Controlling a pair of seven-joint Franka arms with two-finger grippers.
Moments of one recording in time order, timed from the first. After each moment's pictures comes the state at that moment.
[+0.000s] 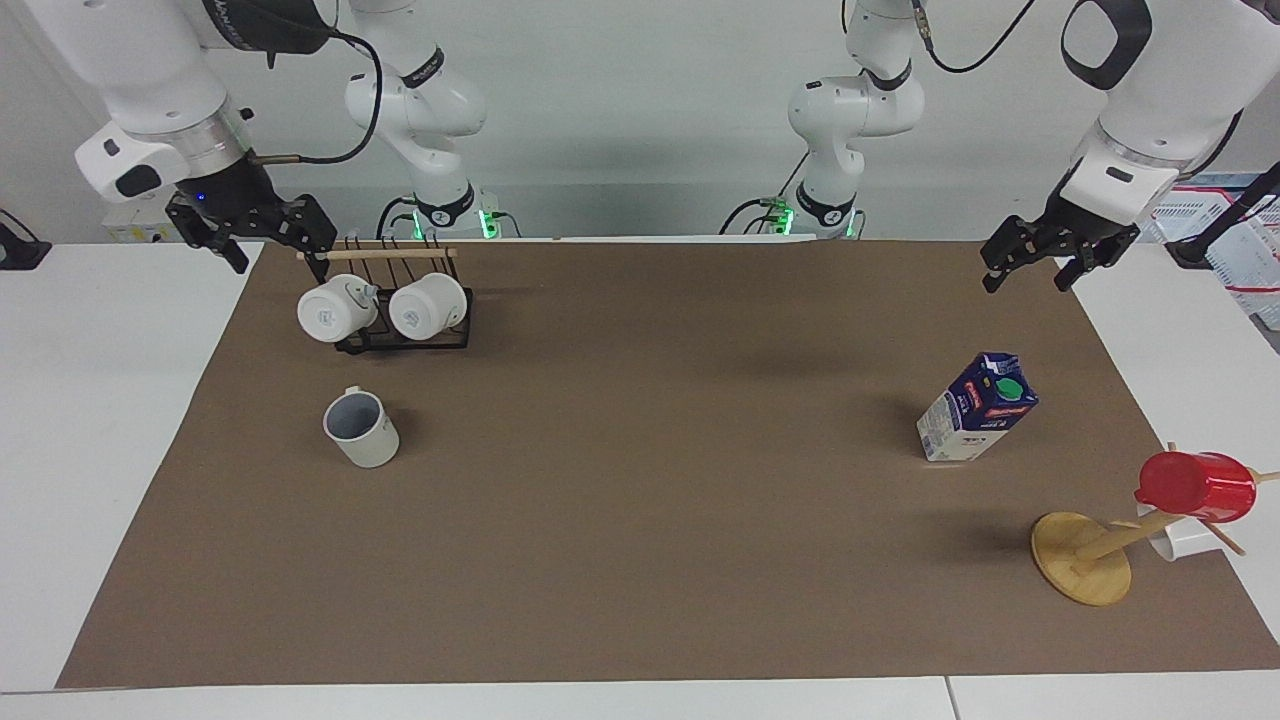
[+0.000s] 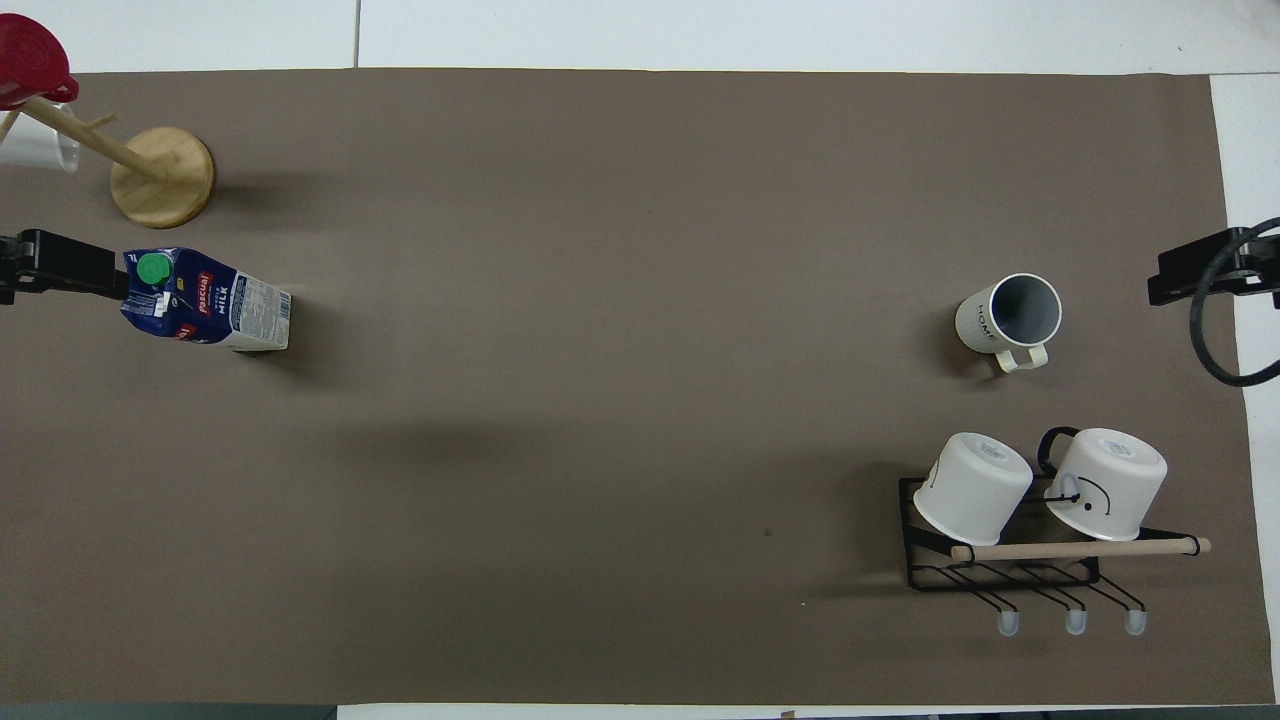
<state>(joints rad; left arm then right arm) -0.02 0.00 0.00 -1.59 -0.03 1.61 0.04 -0.11 0.01 0.07 -1.52 -0.01 1.50 0.02</state>
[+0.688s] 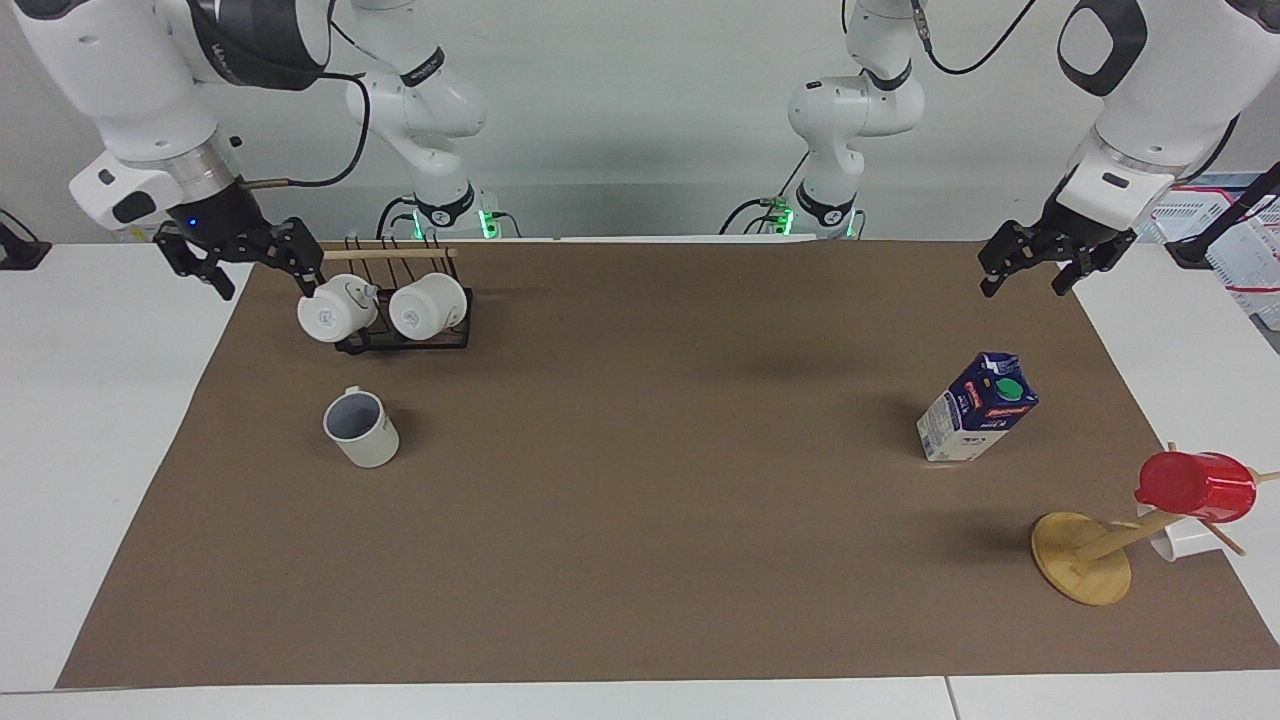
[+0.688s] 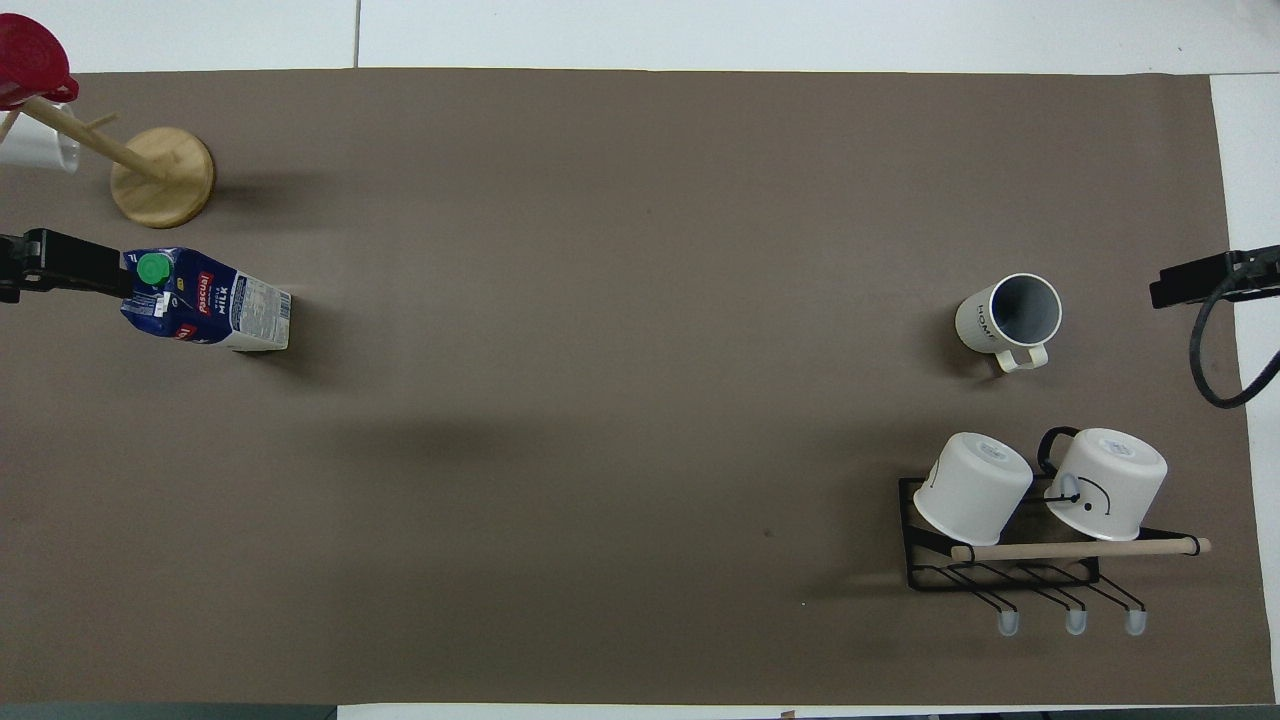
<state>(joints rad) -0.02 0.00 0.00 -1.59 -0.03 1.62 0.04 -0.18 -0.03 0.07 -1.73 -0.01 1.74 -0.20</state>
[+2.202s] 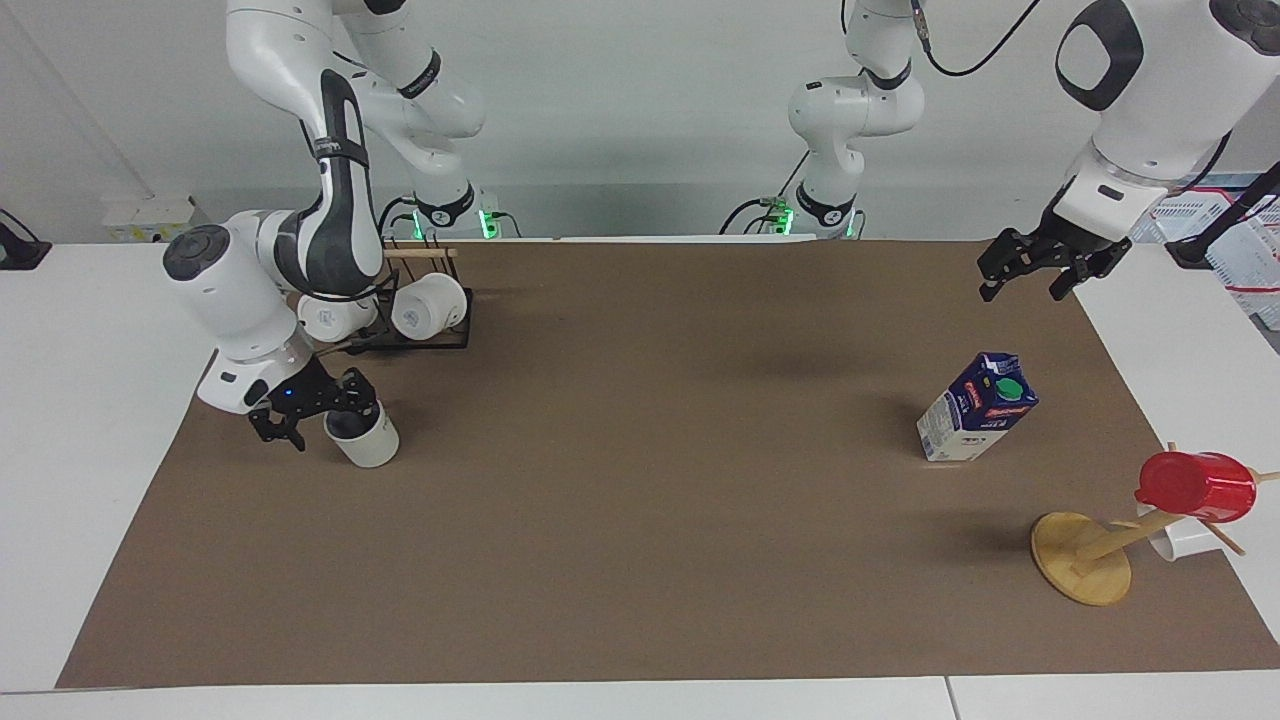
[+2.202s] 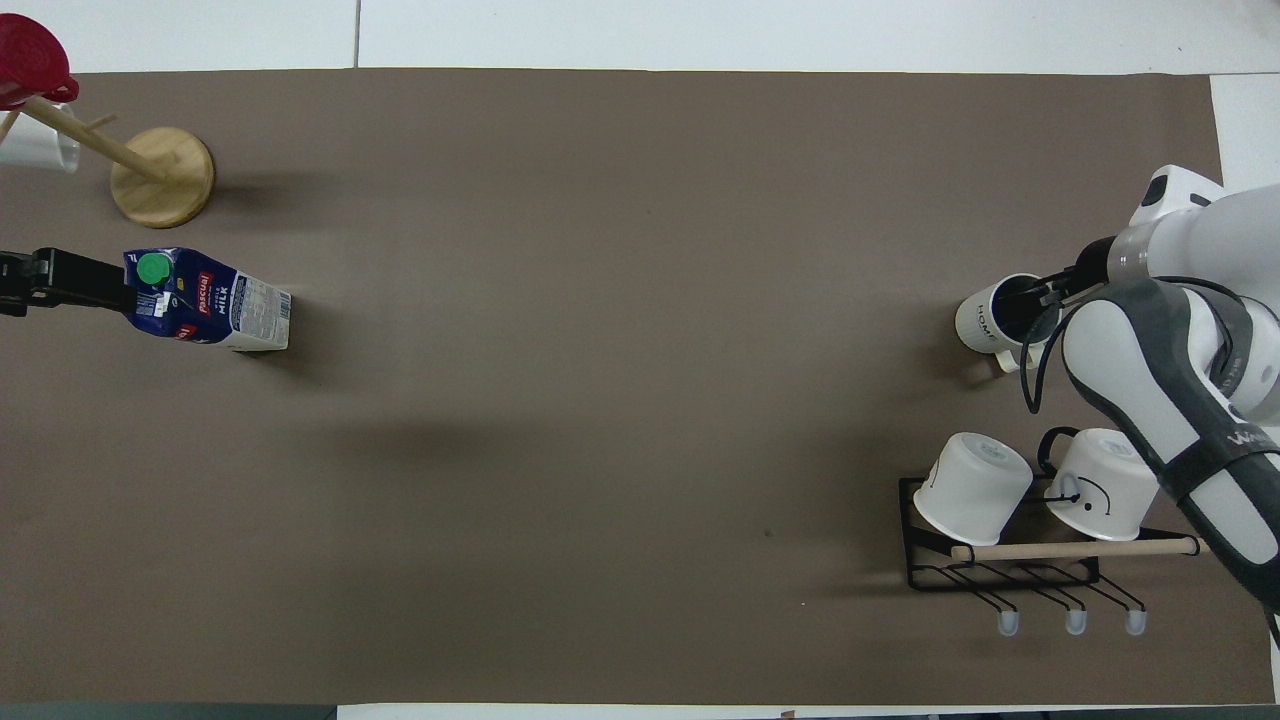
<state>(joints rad) 0.00 -0.02 0.01 -1.67 -0.03 1.66 0.07 -0.18 0.21 0.08 -2.03 0.08 2.33 -0.53</state>
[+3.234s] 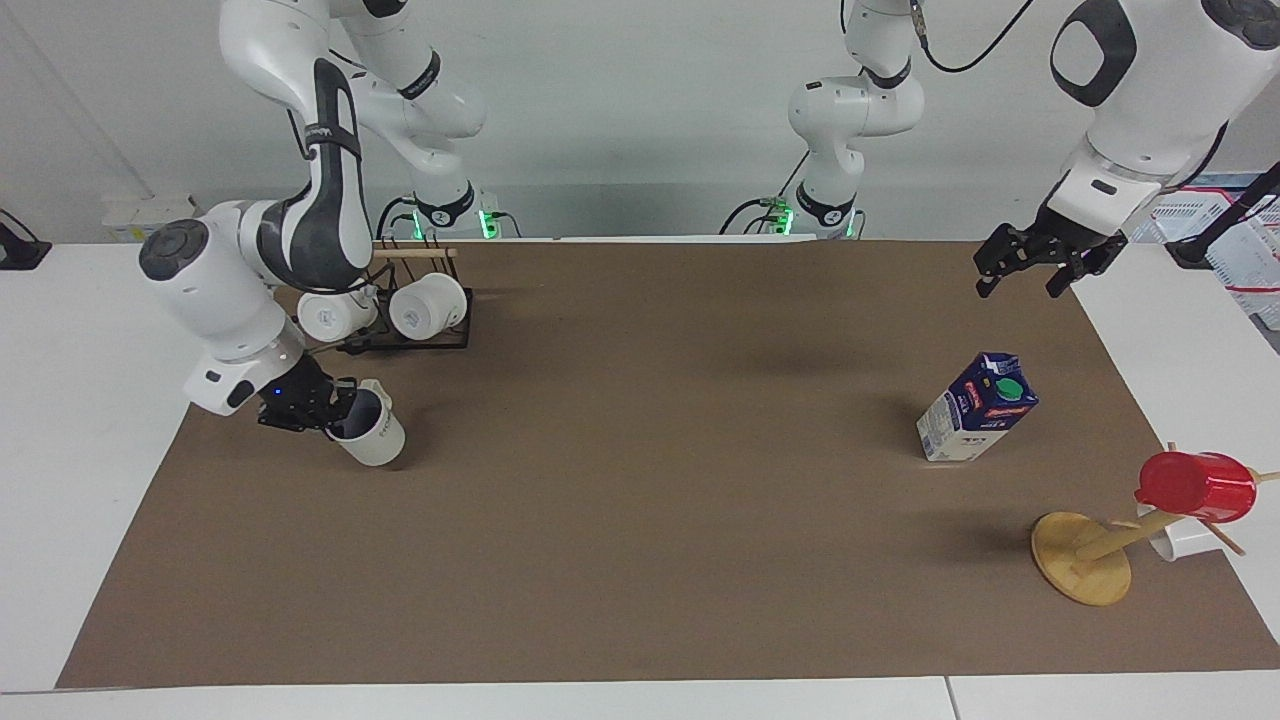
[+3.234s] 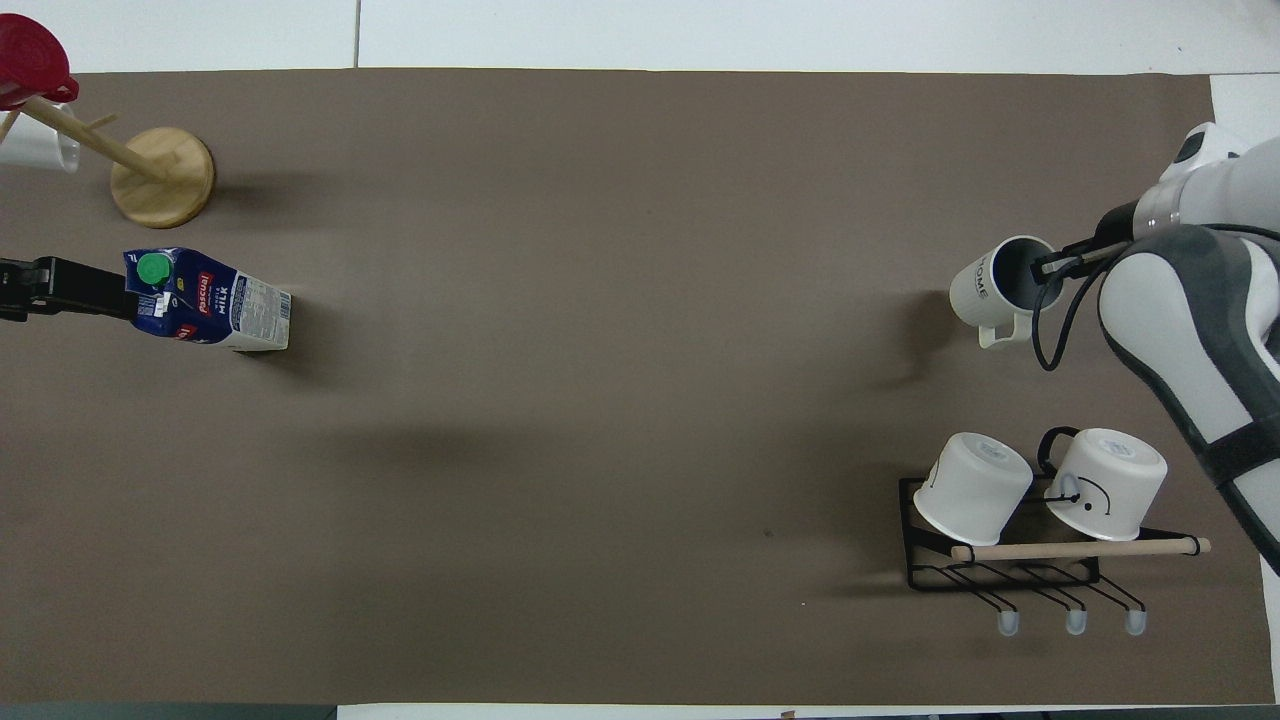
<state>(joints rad) -0.01 -0.04 0.00 -1.68 -0.03 1.66 0.08 -0.14 0.20 0.08 -1.82 0.09 2.07 -0.32</state>
